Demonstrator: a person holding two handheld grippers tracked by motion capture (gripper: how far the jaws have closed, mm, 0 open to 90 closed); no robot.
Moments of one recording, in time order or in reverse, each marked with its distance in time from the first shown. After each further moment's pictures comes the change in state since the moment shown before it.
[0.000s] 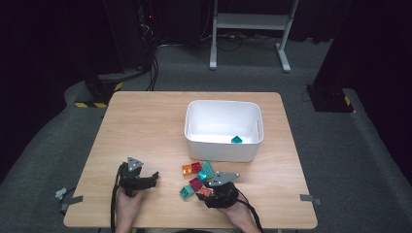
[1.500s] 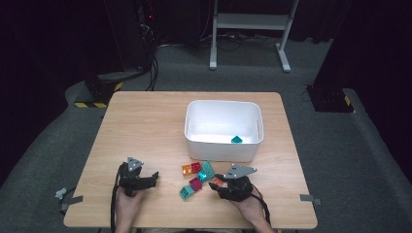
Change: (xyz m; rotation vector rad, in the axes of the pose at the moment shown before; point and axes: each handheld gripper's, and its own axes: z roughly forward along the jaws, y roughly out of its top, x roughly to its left) left arm 0.000 0.000 0.000 -0.002 -0.001 0.000; right arm -0.022 0.007 -0.044 -0.058 -0.077 0.034
